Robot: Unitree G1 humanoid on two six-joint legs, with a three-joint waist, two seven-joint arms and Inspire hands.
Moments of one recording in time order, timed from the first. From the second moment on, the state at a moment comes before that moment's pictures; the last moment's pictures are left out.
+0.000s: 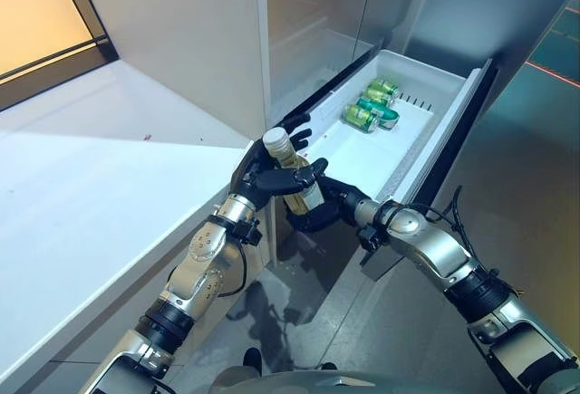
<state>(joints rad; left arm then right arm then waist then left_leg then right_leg) -0.24 0.37 -0.43 0.05 -0.68 -0.25 -0.01 -0.43 -0.54 0.51 0.03 0.34 0.41 0.17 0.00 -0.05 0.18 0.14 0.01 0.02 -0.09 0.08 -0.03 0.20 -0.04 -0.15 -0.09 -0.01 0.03</state>
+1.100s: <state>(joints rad) 0.04 0.44 -0.46 0.31 -0.74 0.13 -0.23 -0.74 -0.86 0.28 0.51 0.24 0.31 -0.20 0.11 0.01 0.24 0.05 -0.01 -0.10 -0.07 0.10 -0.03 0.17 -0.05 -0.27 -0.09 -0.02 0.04</state>
